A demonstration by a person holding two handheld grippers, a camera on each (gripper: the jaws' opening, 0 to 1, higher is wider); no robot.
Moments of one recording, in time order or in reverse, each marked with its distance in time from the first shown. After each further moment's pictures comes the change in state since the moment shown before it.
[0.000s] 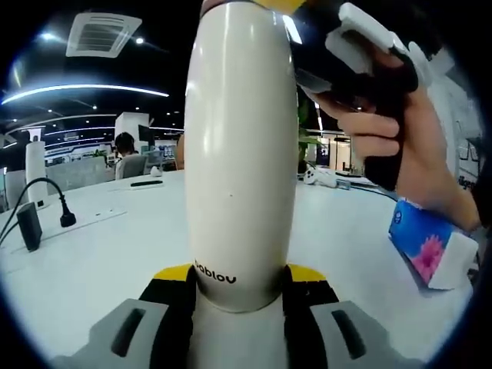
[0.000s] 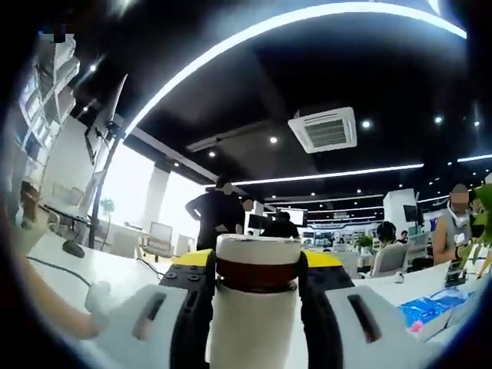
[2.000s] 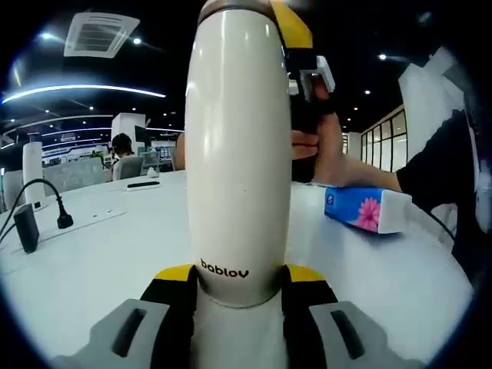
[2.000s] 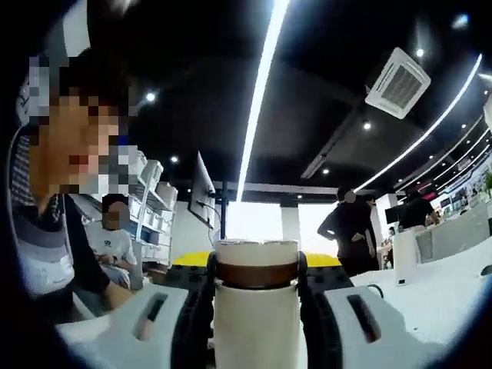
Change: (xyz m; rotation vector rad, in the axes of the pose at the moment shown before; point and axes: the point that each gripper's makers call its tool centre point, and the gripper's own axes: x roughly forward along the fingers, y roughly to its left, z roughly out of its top) left arm 0.002 0.000 0.001 0.004 -0.005 -0.021; right arm -0.006 0.002 0.004 0.460 -0.160 0.776
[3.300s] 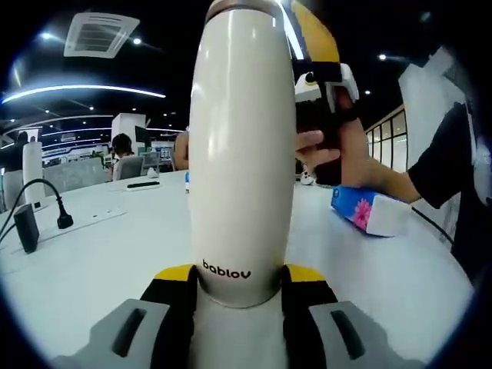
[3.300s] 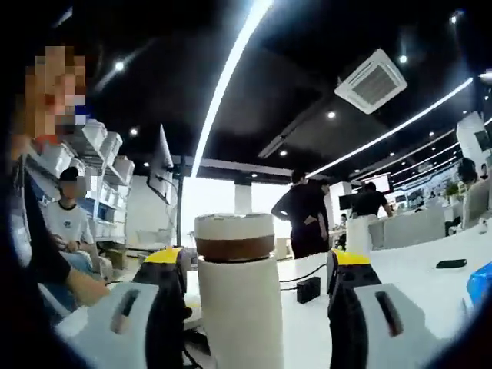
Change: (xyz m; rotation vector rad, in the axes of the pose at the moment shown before) left arm -0.001 0.009 0.000 0.000 -0.002 0.002; right arm -0.026 -0.016 -0.010 -0.132 0.150 -0.391
